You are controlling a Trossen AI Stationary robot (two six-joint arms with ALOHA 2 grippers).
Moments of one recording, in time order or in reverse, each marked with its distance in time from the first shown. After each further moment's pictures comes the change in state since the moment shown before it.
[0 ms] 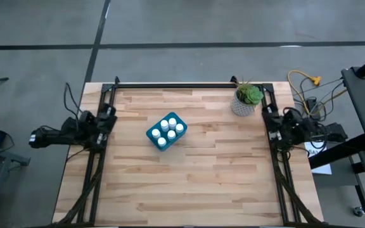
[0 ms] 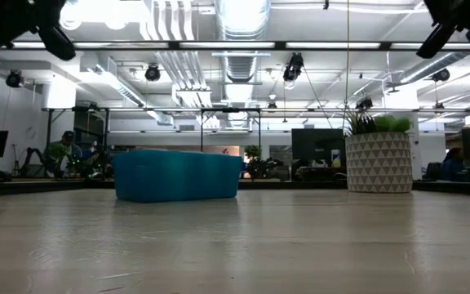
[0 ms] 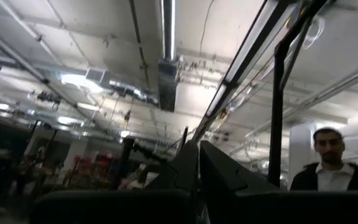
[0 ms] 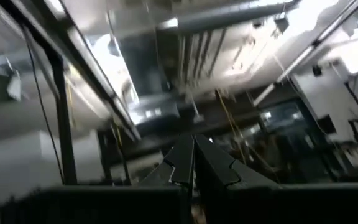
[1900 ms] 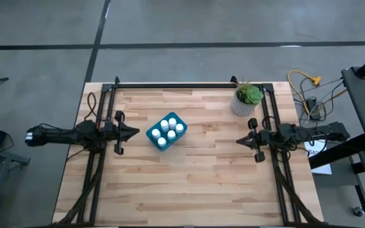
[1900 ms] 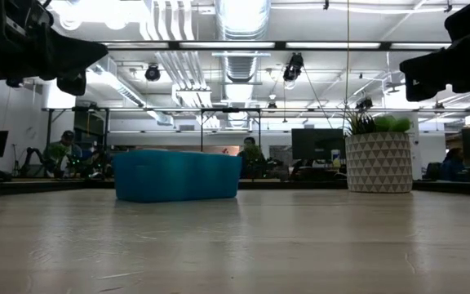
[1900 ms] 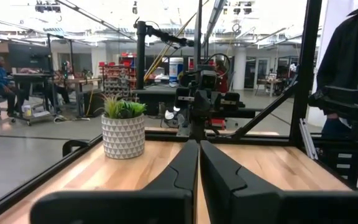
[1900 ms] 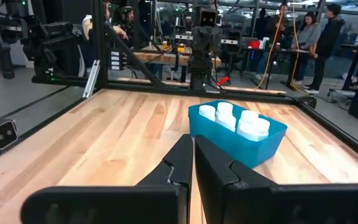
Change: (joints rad) left arm 0.000 0.104 -0.004 -0.454 0.001 0.162; right arm 0.001 0.048 0.001 -0.714 -0.252 -0.189
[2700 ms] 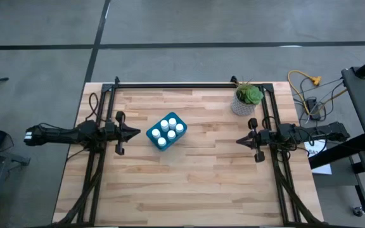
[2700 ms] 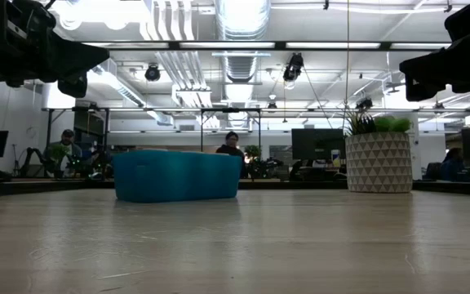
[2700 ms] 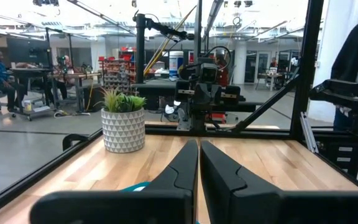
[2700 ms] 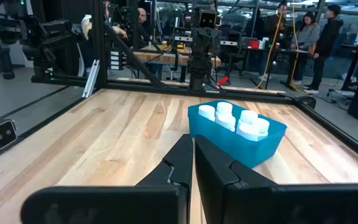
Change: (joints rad) left arm 0.000 0.029 0.000 0.000 0.000 0.000; right arm 0.000 0.000 0.000 0.000 0.002 -0.006
